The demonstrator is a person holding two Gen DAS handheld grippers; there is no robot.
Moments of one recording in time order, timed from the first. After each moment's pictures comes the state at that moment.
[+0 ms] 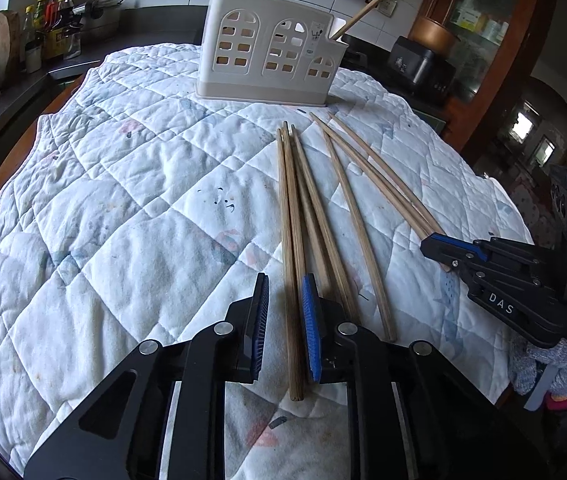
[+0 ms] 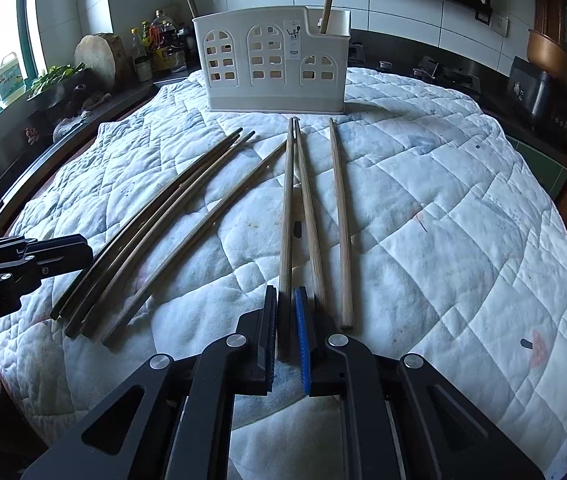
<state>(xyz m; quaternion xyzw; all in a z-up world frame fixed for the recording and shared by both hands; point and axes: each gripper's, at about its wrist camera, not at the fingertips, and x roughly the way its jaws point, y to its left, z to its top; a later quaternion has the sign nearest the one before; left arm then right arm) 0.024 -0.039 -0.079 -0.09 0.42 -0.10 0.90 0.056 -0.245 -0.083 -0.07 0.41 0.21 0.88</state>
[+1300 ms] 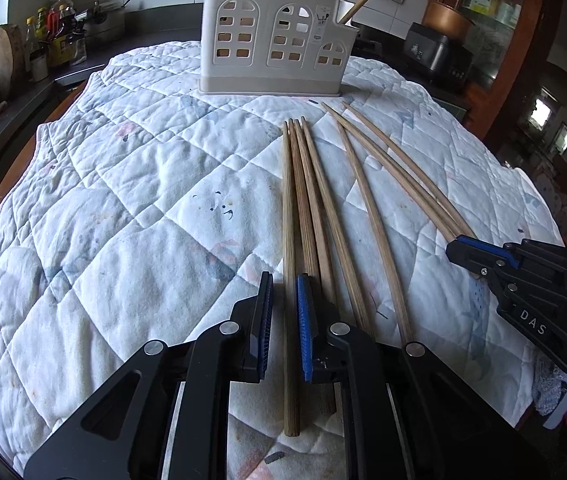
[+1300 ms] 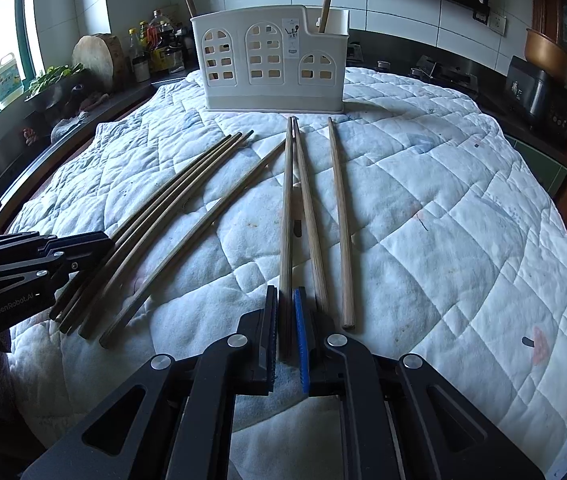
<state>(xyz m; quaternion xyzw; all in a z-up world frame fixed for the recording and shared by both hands) 0.043 -0.051 -0.086 -0.07 0.43 -0.07 0.90 0.057 -0.245 -0.085 -0.07 0.41 0.21 0.89</state>
